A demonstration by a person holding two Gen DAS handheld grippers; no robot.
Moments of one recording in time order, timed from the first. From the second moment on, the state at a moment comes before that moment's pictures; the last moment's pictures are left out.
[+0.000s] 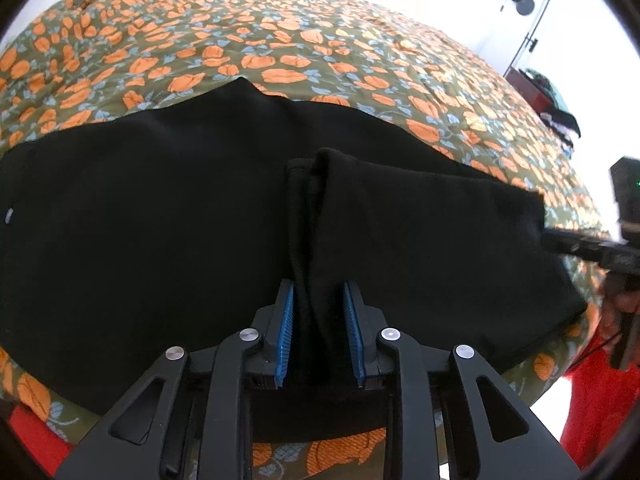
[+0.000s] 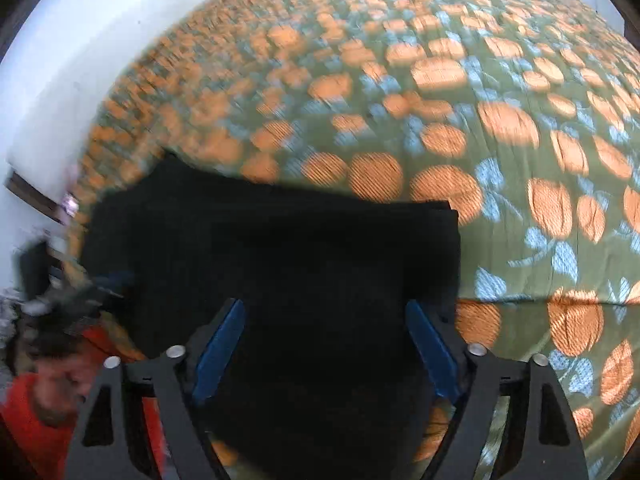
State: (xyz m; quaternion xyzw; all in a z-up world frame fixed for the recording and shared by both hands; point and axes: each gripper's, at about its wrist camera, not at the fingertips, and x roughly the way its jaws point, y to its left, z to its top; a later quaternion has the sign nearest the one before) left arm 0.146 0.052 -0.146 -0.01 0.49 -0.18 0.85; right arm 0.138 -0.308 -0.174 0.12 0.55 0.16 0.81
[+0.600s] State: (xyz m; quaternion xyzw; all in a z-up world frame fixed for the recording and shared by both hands) left arm 0.147 0.054 -0.147 -0.03 0.50 -0.19 0.84; right arm 0.066 -0.276 -0.178 0.09 0.56 0.19 0.80
